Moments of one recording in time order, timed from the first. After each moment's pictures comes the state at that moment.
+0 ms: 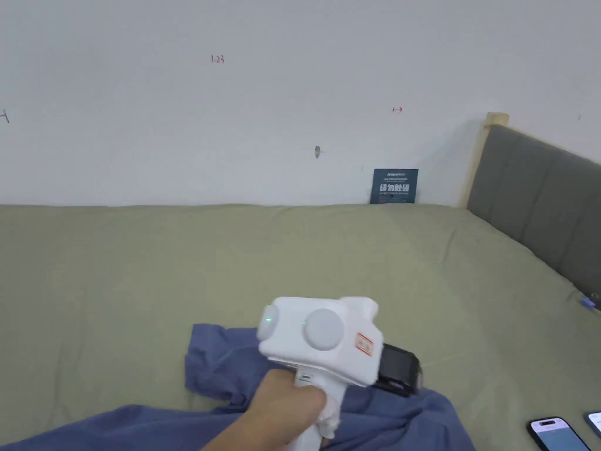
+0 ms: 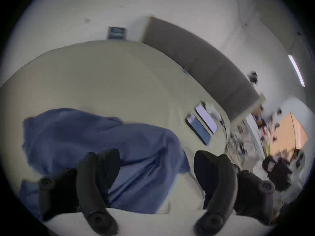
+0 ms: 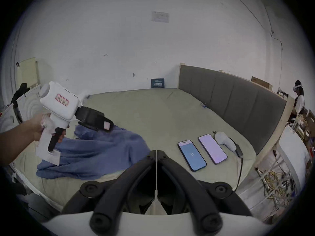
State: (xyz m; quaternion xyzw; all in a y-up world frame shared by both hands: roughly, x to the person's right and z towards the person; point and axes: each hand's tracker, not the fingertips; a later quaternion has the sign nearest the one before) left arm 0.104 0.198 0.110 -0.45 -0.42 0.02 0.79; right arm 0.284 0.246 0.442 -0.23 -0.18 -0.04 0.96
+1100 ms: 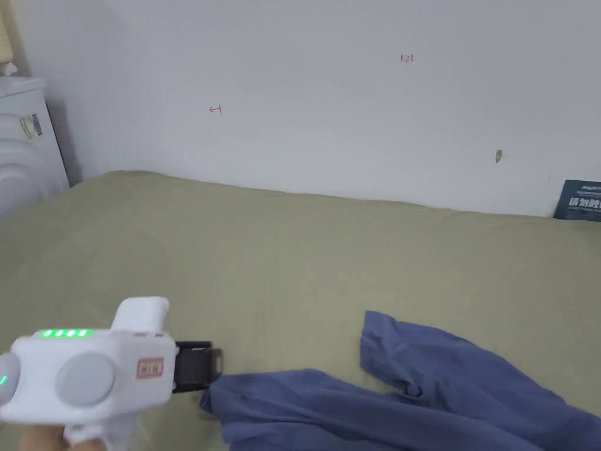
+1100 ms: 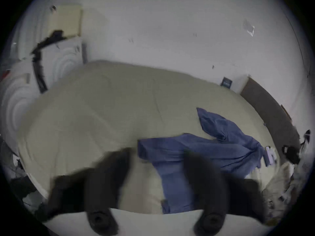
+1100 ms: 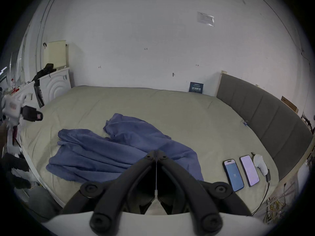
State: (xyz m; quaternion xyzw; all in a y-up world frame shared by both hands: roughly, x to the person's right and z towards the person) left arm -0.299 0.229 0.180 -0.41 -0.08 0.08 0.91; right arm 0.206 0.234 0.350 -0.25 -0.05 0.02 0.97
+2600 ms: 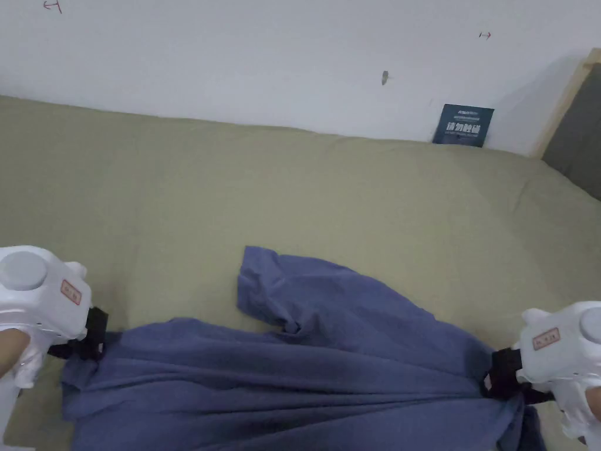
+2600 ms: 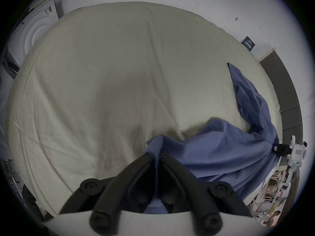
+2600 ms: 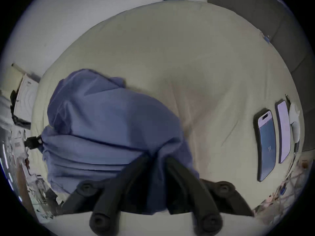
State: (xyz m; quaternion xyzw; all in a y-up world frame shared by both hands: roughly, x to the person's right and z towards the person) left arm -0.246 0.127 0.056 -0.59 -0.07 0.06 0.80; right arm 0.337 0.129 0.169 -0.57 -0.08 -0.16 0.80
